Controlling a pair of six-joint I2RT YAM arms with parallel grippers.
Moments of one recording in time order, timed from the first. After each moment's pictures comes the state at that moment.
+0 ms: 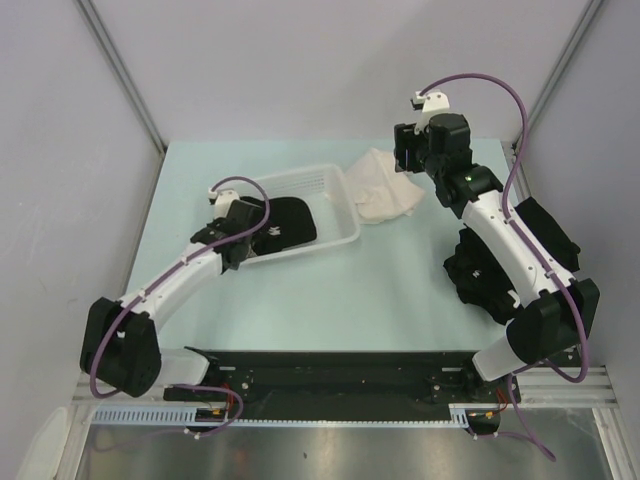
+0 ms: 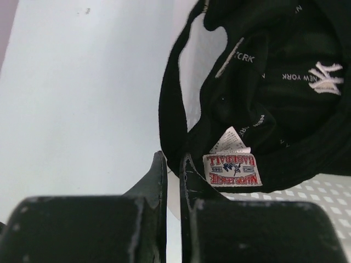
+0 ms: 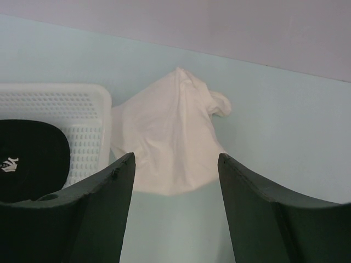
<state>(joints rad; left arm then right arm) -0.41 1.32 0.90 -0.57 -0.65 -0.49 0.38 1.51 1.52 -0.33 0.15 0.03</state>
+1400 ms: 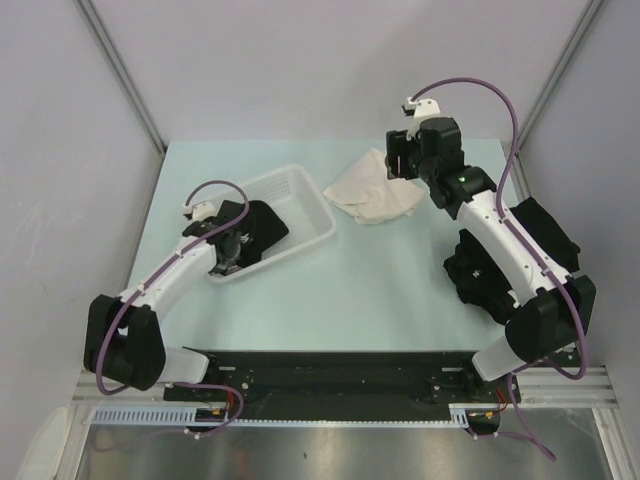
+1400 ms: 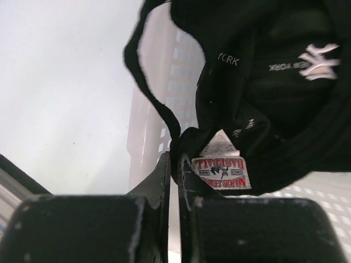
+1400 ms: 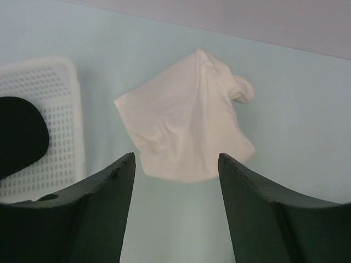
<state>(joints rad) -0.30 1.36 0.94 -0.84 -0.62 -0.80 0.41 1.52 1.52 -0.38 0.12 0.07</state>
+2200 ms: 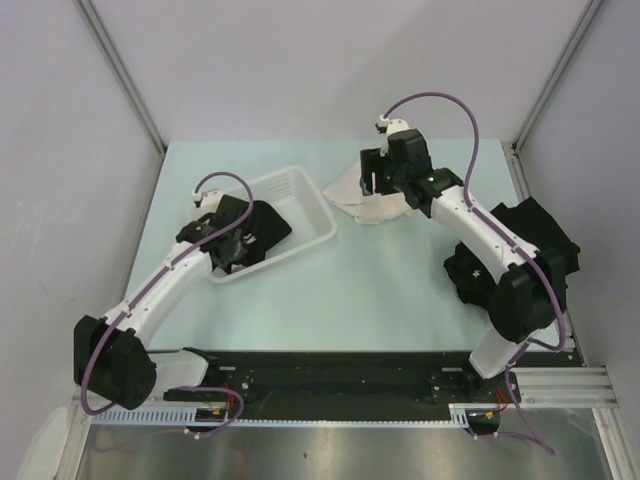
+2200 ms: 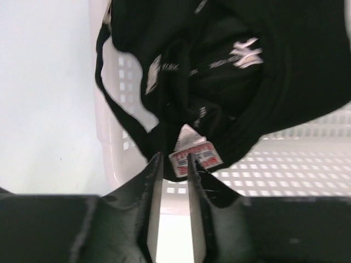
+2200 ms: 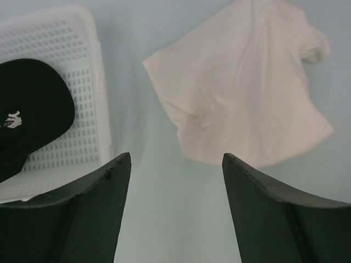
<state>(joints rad) -0.38 1.26 0.99 -0.82 -0.55 -0.67 0.48 1.65 1.52 -0.41 0.08 0.19</state>
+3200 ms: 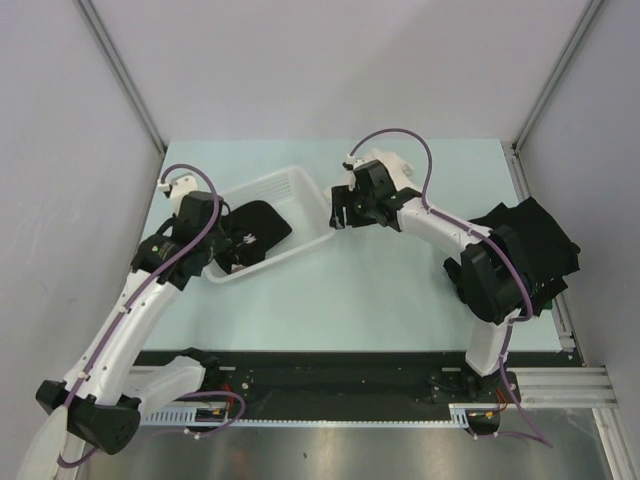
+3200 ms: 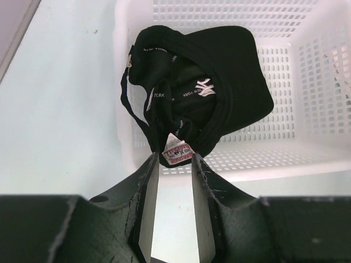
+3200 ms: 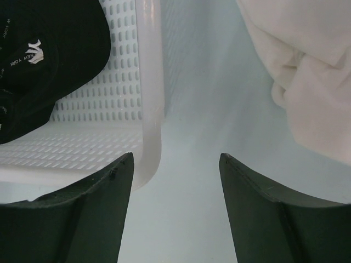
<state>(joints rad) -0.40 1.01 1.14 -0.90 -0.54 -0.61 0.59 1.84 1.42 -0.33 -0.12 0.34</state>
